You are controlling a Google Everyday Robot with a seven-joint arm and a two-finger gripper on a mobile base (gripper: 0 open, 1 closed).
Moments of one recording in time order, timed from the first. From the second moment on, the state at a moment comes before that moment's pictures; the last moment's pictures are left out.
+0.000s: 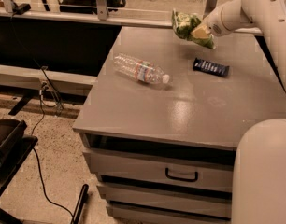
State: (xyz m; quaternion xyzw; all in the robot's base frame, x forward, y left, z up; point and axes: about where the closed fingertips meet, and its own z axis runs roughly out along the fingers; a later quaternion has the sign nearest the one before) arm 0.841 -0.225 0.916 -0.43 0.77 -0.01 0.47
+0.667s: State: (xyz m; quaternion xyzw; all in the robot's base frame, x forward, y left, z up) arm 0.835 -0.161 0.904 -0.51 0.73 0.01 0.45
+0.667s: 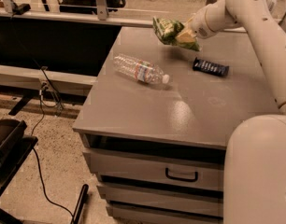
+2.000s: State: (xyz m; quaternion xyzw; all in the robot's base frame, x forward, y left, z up) arm 0.759 -0.117 0.888 -0.67 0.61 0.02 0.43
